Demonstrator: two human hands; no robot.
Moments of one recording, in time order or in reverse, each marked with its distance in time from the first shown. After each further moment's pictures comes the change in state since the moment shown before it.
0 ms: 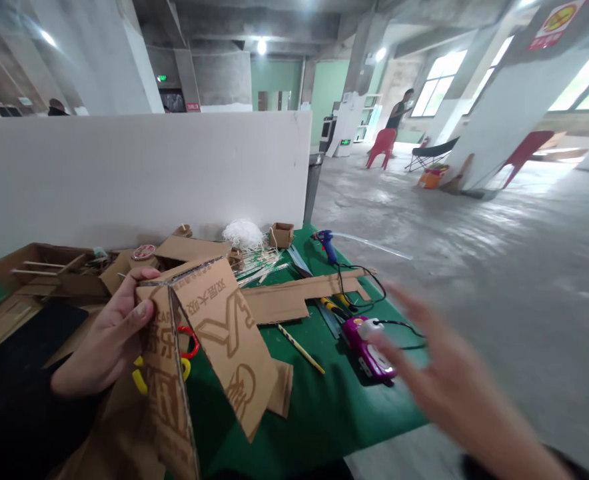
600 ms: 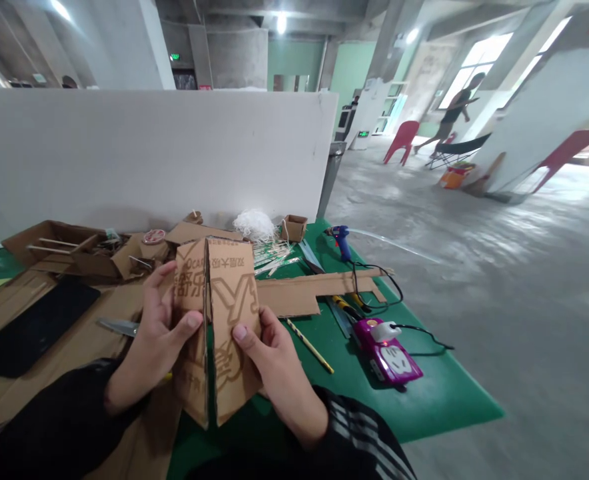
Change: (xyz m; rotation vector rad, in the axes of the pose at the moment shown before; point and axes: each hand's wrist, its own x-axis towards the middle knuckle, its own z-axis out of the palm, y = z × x) left_hand -0.001 -0.044 0.018 0.265 0.234 0.243; right_hand 0.005 -0.123 0.165 1.473 -0.523 0.349
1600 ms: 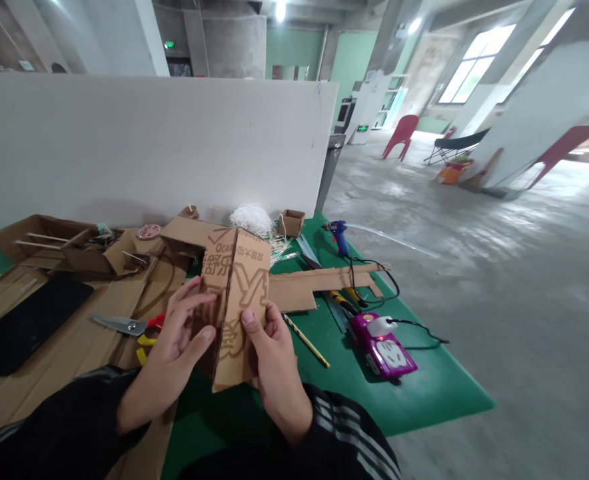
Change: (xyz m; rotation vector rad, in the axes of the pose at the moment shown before) left_hand -0.024 -0.021 0.008 0.303 -0.071 0.026; right_hand 0.006 0.014 -0.003 0.071 0.240 -0.078
